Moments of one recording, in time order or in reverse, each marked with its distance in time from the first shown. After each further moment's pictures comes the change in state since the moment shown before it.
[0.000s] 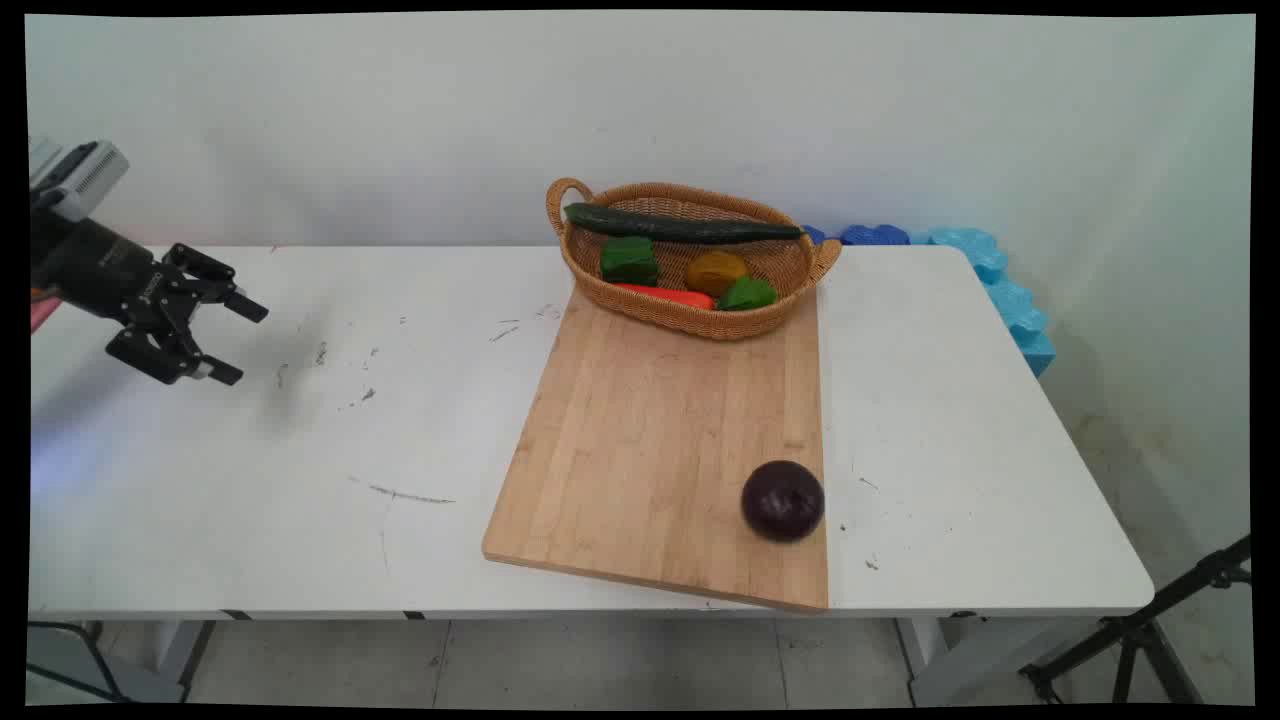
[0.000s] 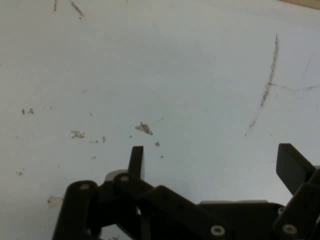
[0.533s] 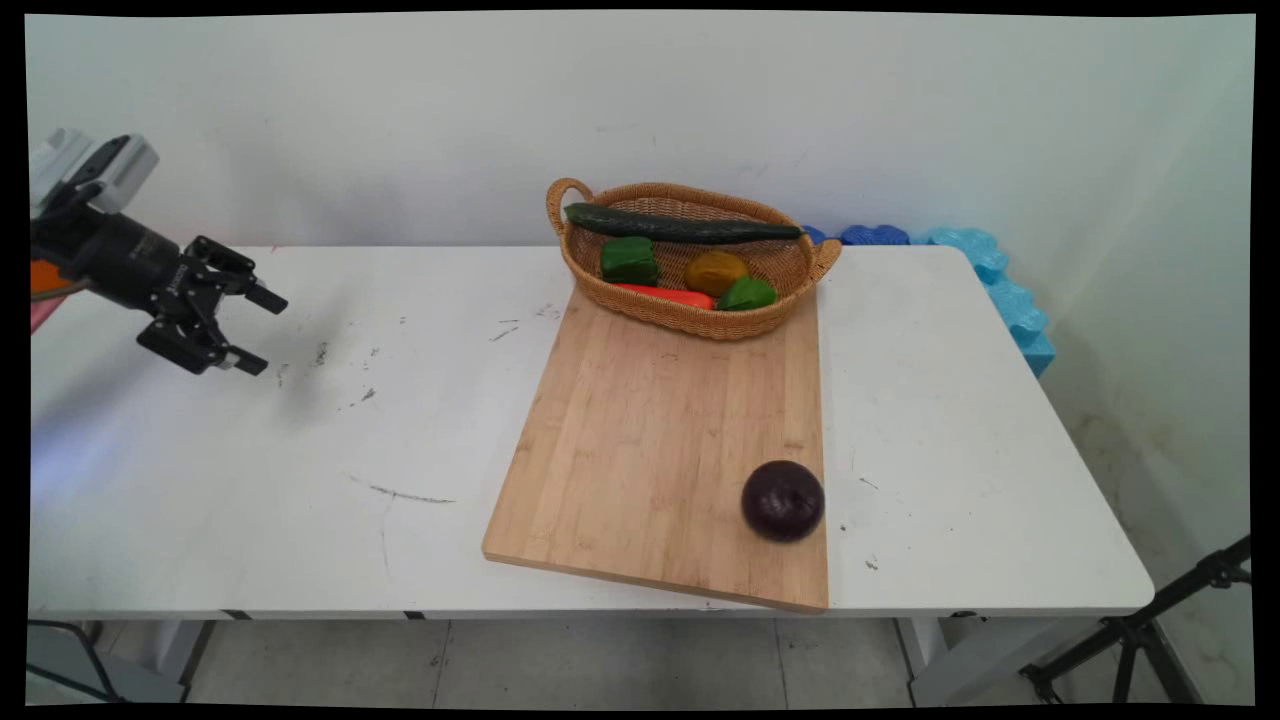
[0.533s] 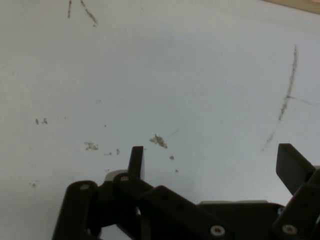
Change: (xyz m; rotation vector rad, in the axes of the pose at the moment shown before) arm 0.019 -0.006 0.013 0.025 -0.017 -0.009
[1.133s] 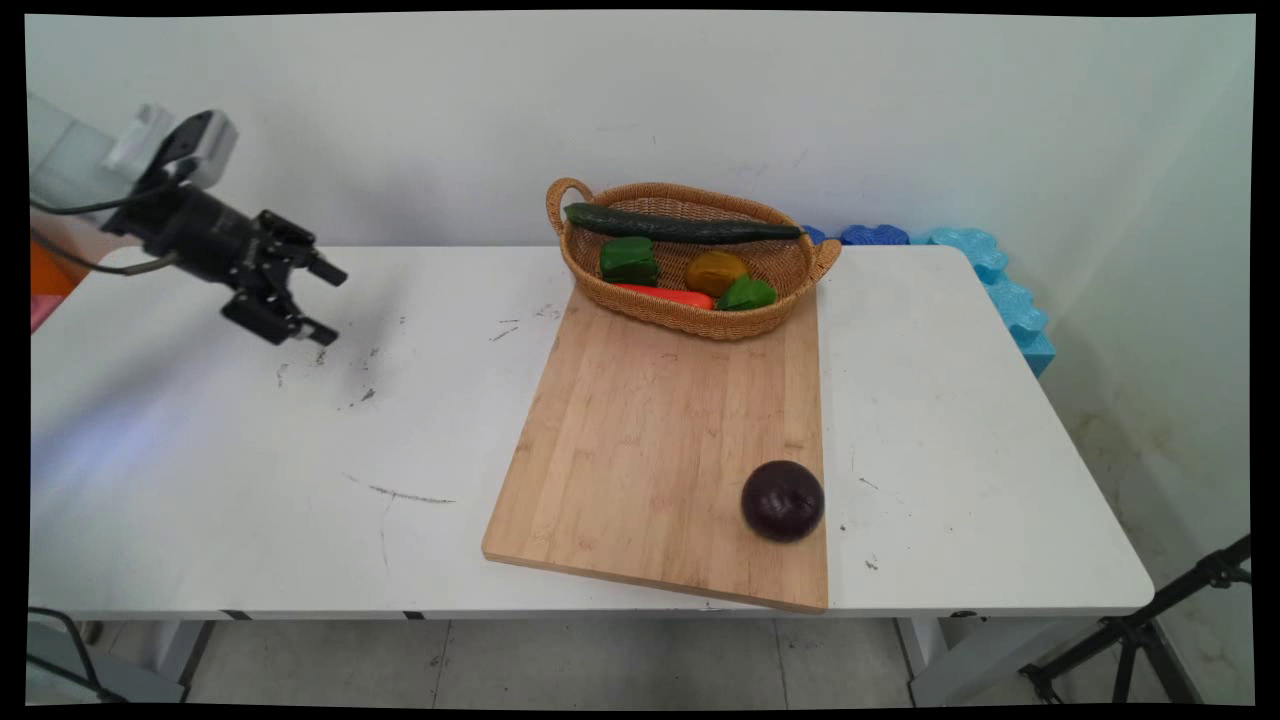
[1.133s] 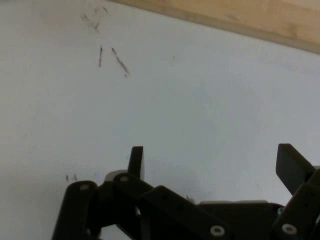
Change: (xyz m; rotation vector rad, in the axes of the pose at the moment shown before) arm 0.062 -0.011 0.034 0.059 -0.008 -0.003
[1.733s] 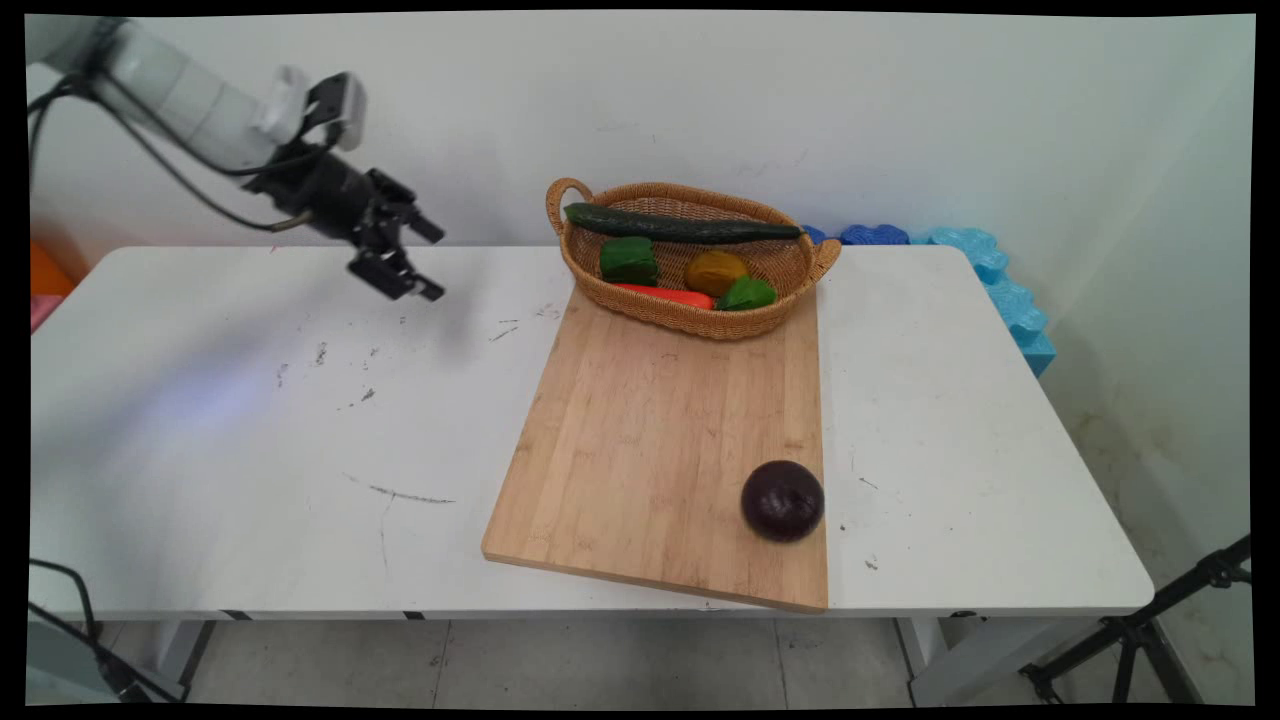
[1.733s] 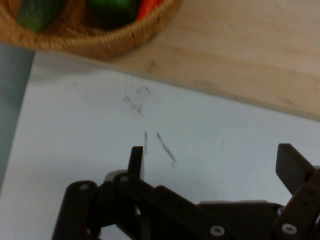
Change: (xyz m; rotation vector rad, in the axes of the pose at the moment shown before) arm 0.100 -0.025 0.057 0.062 -0.006 0.053
